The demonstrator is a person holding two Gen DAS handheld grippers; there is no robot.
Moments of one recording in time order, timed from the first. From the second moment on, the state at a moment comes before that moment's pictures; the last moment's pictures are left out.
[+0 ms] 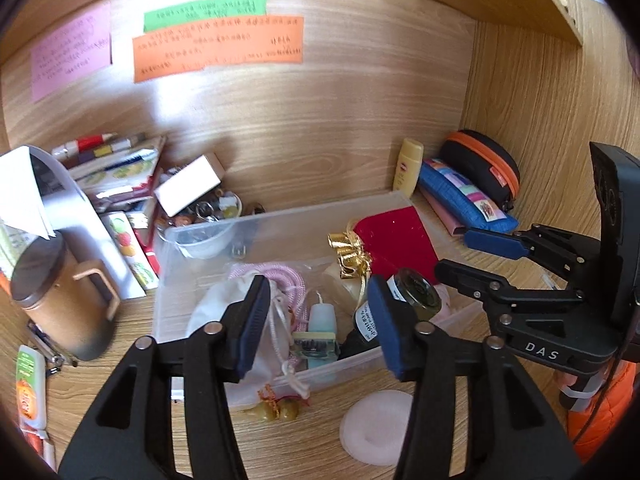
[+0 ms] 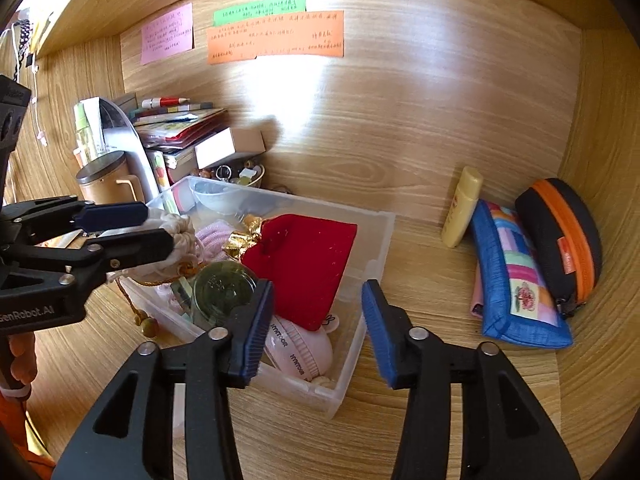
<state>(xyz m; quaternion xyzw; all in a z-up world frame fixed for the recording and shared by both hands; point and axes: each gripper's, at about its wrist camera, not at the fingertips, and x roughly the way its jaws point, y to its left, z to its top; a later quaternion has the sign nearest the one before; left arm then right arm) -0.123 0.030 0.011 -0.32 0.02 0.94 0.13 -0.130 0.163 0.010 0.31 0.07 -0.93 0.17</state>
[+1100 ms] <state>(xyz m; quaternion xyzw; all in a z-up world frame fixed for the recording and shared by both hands) -0.033 -0.046 -0.017 -0.30 0.01 0.95 0.02 -0.050 0.102 -0.024 0.36 0.11 -0.91 0.19</state>
